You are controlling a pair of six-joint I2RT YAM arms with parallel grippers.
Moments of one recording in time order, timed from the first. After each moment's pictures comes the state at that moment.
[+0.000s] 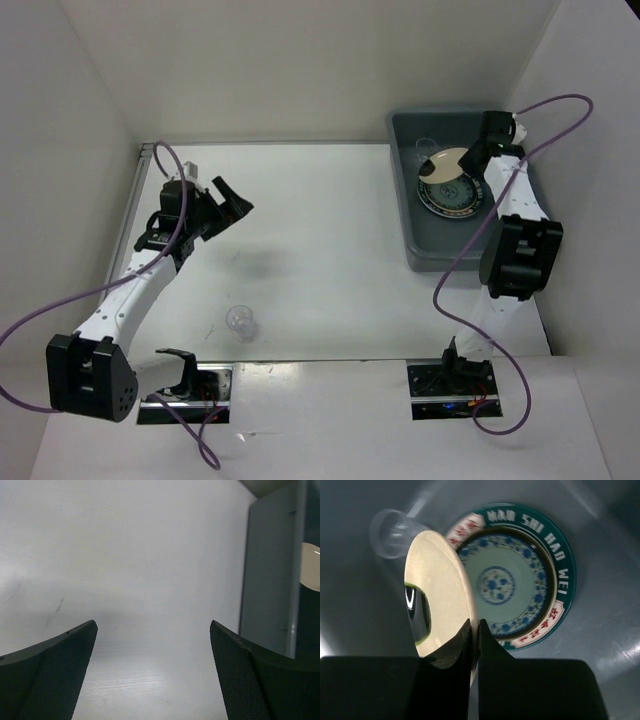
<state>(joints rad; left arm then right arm) -0.15 1.19 0.92 -0.21 0.14 -0.72 -0.18 1.85 1.67 -0.54 0.14 0.59</state>
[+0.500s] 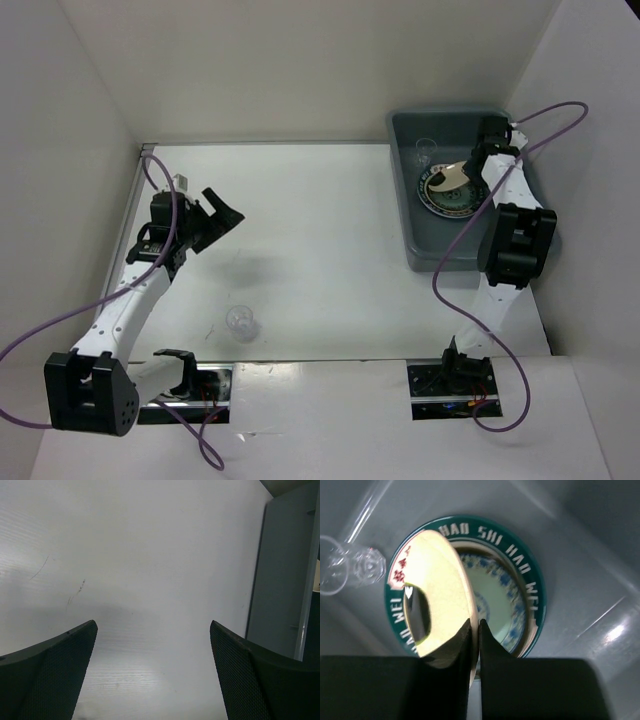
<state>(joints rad) -0.06 1.10 0.82 -0.29 0.17 -0.72 -0.19 2.01 1.73 -0.57 0.29 0.60</state>
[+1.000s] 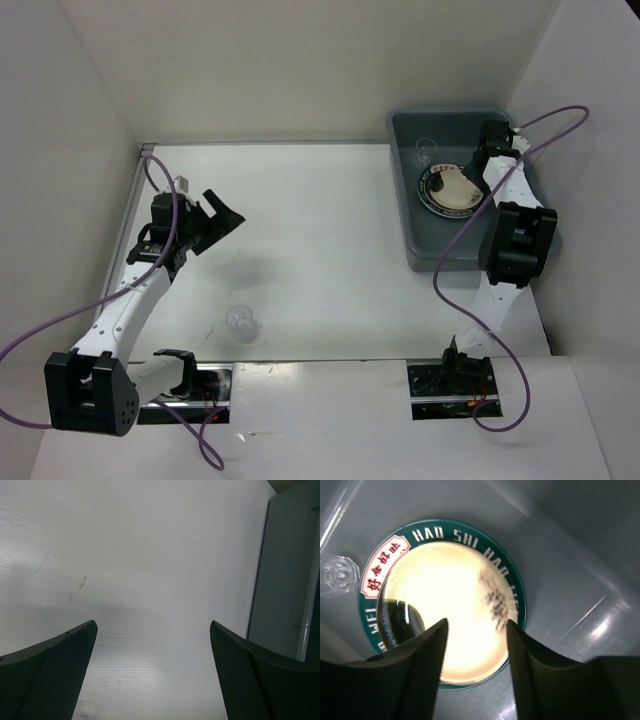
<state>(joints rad) -0.06 1.10 0.81 -0.29 0.18 -0.72 -0.21 2.03 1.72 -0.57 0.33 0.60</state>
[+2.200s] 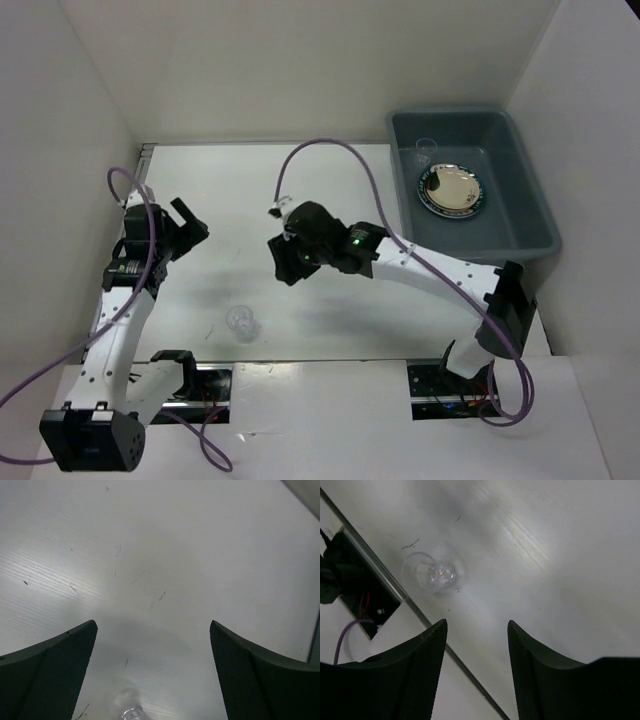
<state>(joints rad) 0.04 0.92 0.84 -0.54 -0.08 -0.59 0.99 1.55 1.37 -0.54 -0.03 0.35</state>
